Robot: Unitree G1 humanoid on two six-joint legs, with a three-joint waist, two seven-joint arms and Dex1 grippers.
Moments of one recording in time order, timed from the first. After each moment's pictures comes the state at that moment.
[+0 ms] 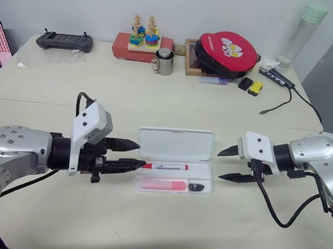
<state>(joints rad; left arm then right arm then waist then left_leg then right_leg) -0.14 1.00 0.36 -0.72 -0.89 1.08 -0.89 -0.53 -0.95 0.25 -0.39 0.26 0.53 1.29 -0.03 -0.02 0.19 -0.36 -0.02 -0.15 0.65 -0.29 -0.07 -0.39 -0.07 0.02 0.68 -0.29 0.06</state>
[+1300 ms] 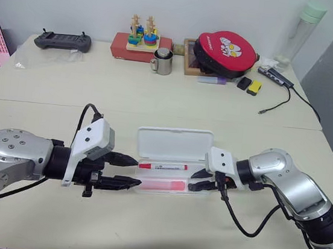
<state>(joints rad) -0.12 1.10 0.27 -0.71 -0.90 0.97 -0.97 -0.52 -0.75 0.45 -0.35 0.21 0.60 1.18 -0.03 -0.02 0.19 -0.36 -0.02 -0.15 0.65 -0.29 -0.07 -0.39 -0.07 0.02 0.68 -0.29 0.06</state>
